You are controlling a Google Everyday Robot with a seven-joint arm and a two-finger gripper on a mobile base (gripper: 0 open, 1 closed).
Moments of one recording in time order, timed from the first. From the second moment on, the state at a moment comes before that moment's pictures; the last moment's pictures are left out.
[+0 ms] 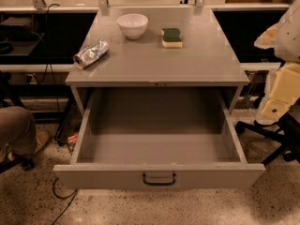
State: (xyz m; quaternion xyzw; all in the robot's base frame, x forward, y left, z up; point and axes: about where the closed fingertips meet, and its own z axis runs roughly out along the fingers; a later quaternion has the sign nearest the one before) arm 0.438 -0.215 0.981 -0.60 0.78 -0.04 0.17
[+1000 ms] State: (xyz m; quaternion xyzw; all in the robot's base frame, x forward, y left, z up) arm 0.408 -0.241 0.903 -0.51 0.85 0.02 0.11
